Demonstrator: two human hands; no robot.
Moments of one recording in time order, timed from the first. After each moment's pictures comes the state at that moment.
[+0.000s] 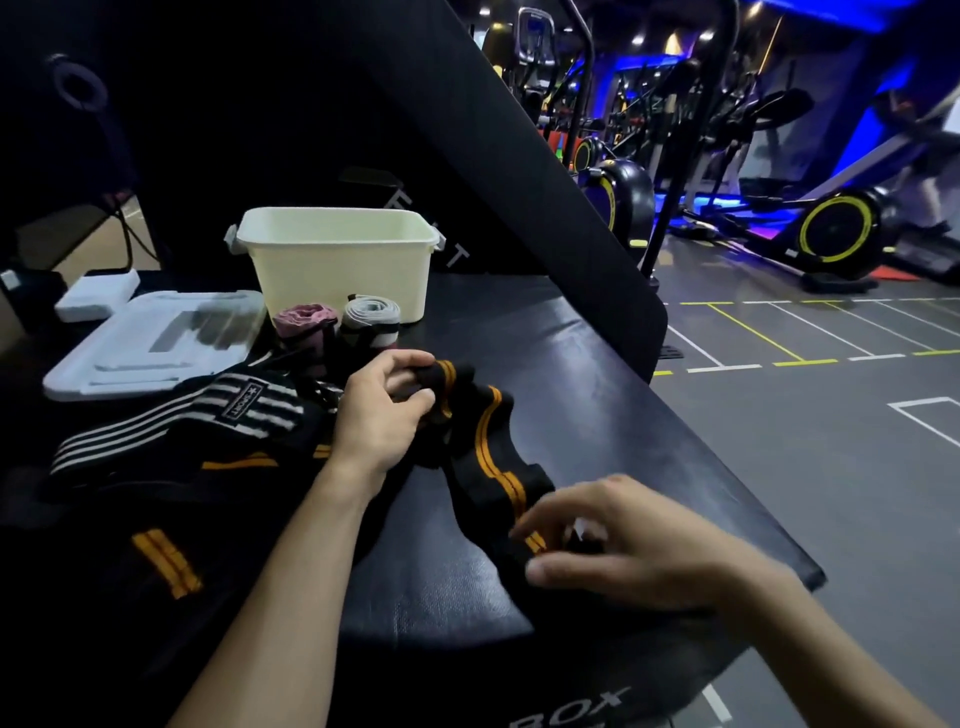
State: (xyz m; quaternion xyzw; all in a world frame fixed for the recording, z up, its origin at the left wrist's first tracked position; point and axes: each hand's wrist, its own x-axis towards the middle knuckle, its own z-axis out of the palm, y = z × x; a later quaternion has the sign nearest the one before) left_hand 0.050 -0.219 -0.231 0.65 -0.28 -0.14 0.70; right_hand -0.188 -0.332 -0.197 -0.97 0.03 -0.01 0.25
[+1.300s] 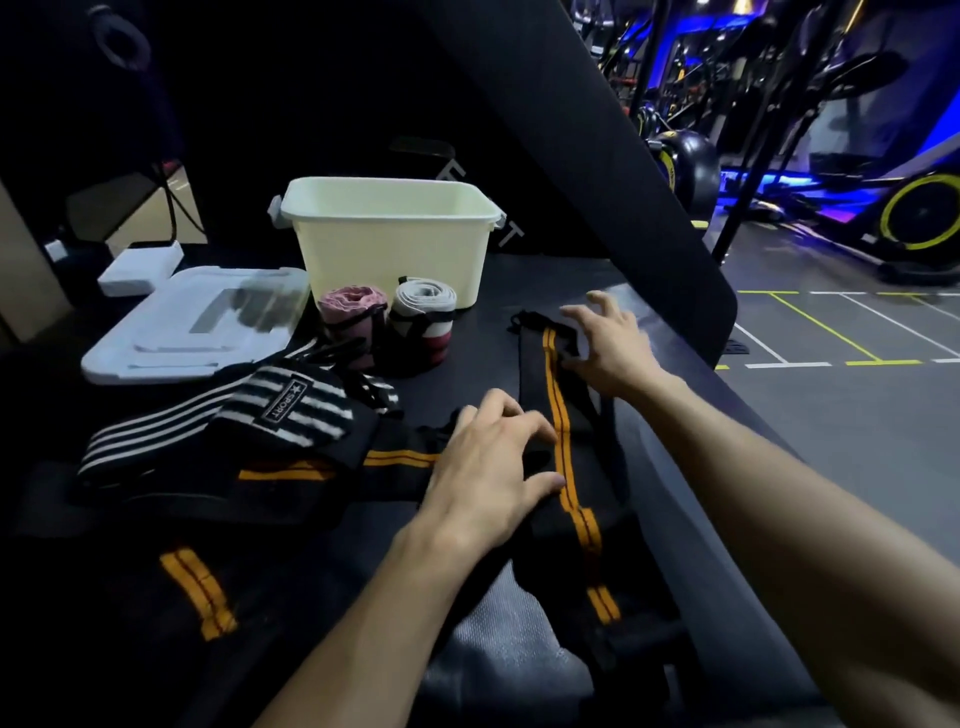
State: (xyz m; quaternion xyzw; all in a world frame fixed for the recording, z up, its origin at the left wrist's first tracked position) left_hand 0.030 -0.225 -0.244 0.81 -0.48 -0.05 0.34; right_hand 0.023 -0.478 -0.226 -0.95 0.28 -0.12 0.07
